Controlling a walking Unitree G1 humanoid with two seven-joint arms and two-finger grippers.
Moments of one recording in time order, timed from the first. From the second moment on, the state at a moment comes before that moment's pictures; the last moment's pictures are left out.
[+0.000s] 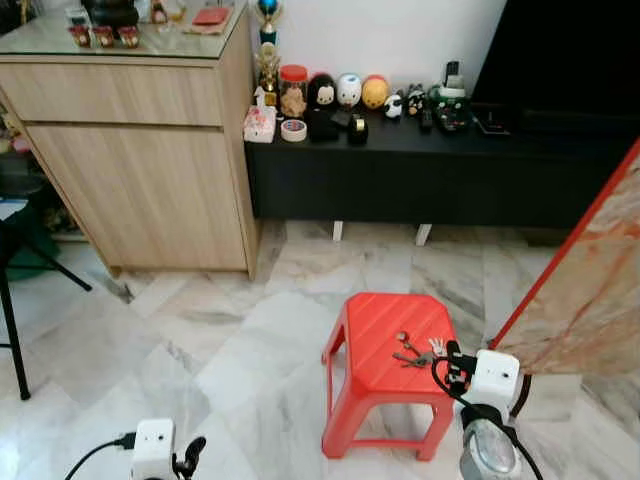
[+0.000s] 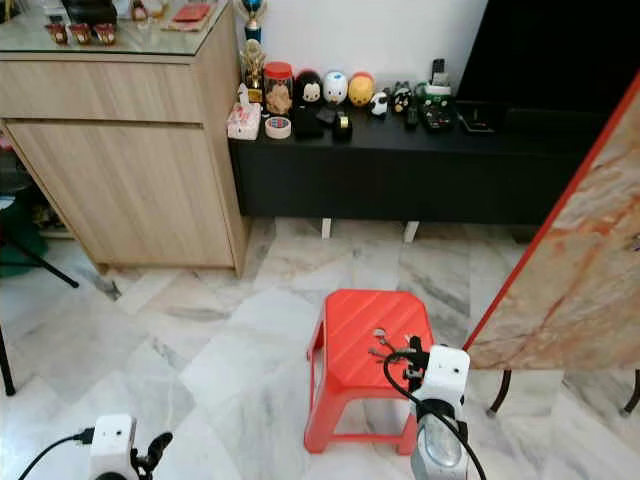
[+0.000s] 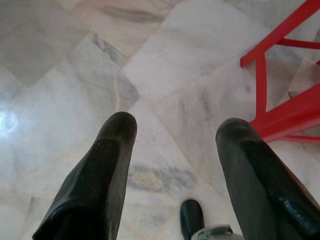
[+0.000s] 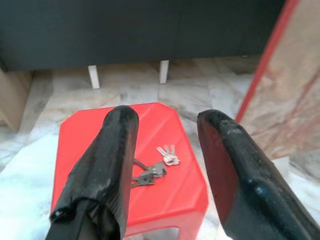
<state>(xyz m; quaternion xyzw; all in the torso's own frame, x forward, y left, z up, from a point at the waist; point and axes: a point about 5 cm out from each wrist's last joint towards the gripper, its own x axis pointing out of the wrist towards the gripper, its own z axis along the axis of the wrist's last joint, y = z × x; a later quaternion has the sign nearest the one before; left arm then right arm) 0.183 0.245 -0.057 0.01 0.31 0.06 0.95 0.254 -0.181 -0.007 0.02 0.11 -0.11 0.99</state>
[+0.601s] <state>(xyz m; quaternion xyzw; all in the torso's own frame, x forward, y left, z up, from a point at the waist) 0.184 0.248 -0.057 0.01 0.31 0.06 0.95 0.256 -0.174 -0.007 0.02 0.11 -0.10 0.99</state>
